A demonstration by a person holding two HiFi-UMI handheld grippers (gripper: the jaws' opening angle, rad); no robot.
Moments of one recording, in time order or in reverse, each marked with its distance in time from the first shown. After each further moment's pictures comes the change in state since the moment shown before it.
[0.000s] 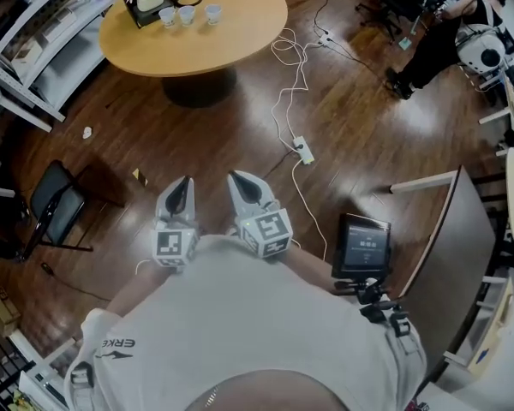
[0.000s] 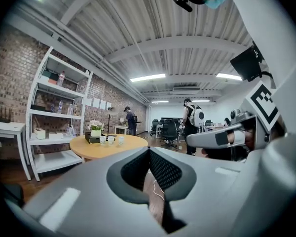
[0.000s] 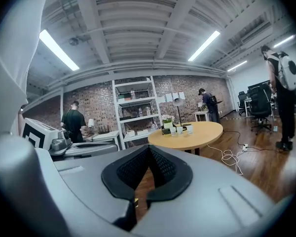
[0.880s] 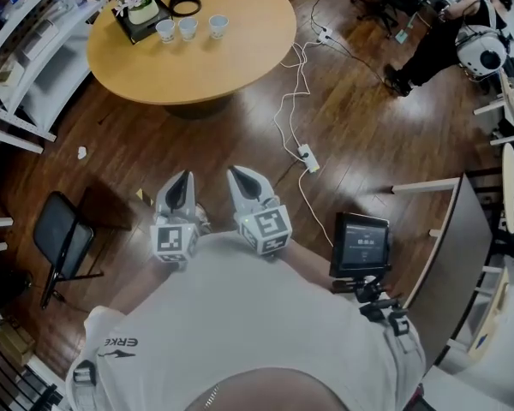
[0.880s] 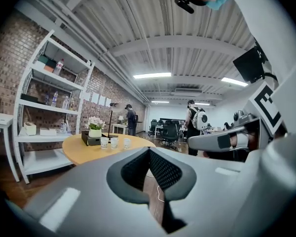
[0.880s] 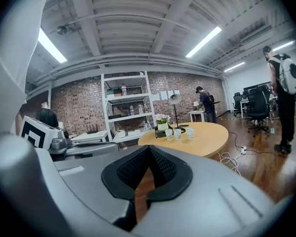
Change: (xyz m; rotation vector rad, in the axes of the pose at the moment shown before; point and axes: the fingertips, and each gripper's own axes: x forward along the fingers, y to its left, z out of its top) left arm 0.128 0.135 0.011 -0.057 0.012 -0.054; right arm 0.173 -0.026 0.040 0.008 0.025 -0.091
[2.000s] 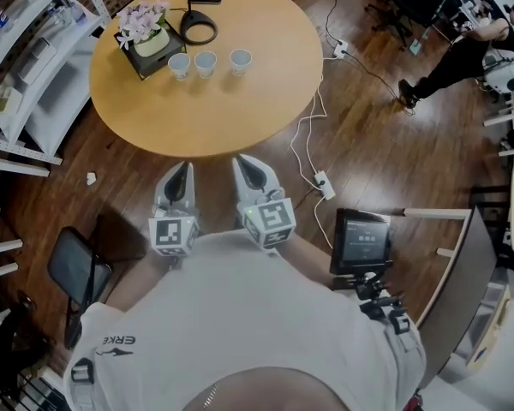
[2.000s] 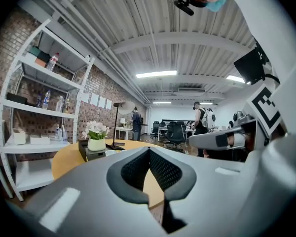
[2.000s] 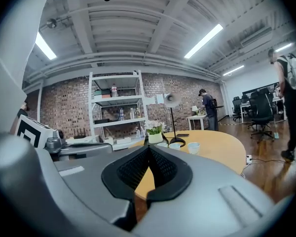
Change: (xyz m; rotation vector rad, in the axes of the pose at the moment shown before) left arm 0.173 0.136 0.032 0.018 -0.012 0.007; right arm 0.201 -0.073 0.070 -0.004 -0.062 -0.041
